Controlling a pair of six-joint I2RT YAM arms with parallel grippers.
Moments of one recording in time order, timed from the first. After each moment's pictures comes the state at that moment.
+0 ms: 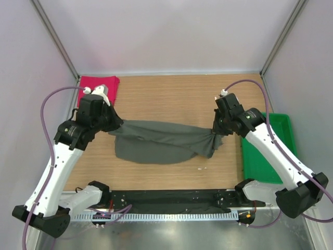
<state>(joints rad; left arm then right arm) -0.36 1.01 1.29 -0.94 -0.03 -0.52 0.48 1.19 1.20 -1.02 0.14 0.58</state>
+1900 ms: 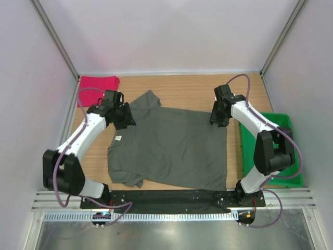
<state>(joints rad) -0.25 1.38 1.13 -0.71 0.07 -0.55 0.24 1.62 1.22 -0.77 0.11 0.51</state>
